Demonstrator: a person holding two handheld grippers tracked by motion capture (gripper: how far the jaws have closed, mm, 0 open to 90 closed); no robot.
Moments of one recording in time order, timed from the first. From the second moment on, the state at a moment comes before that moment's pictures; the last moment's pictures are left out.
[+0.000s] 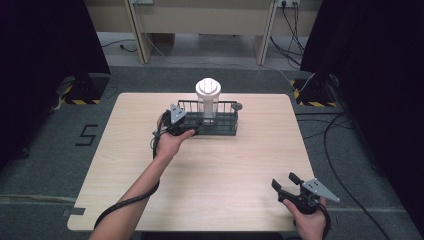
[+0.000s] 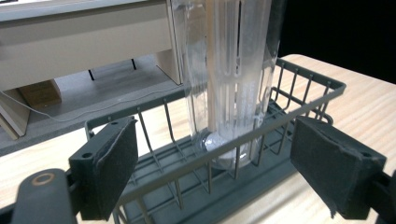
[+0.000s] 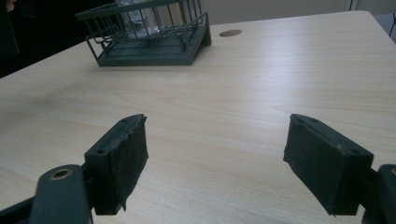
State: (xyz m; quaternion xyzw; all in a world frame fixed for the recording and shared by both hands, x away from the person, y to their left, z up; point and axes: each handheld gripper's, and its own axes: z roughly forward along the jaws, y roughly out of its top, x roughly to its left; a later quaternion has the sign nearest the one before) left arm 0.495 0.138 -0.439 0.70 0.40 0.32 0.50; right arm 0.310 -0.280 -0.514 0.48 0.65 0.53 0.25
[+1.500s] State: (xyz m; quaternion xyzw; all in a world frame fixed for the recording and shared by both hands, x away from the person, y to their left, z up) left arm 0.446 0.175 -0.443 0.70 0.39 0.32 0.51; right arm 0.310 -0.279 -0.514 0.48 0.65 0.53 0.25
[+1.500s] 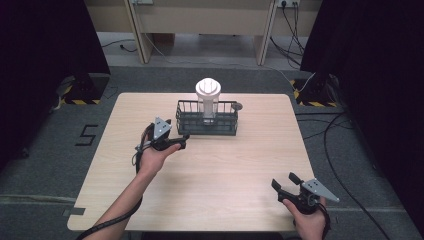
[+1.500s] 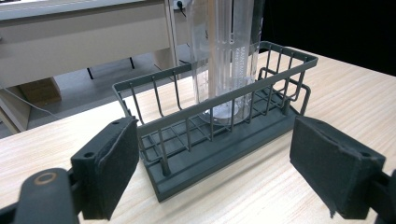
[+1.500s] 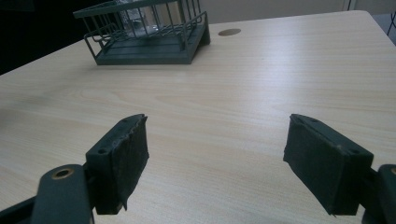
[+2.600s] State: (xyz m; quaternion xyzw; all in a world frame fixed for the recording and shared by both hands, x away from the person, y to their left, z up) left arm 0.408 0.212 -0.459 0.70 0.40 0.32 0.50; right arm 0.311 -0.280 -0.514 0.48 0.65 0.53 0.25
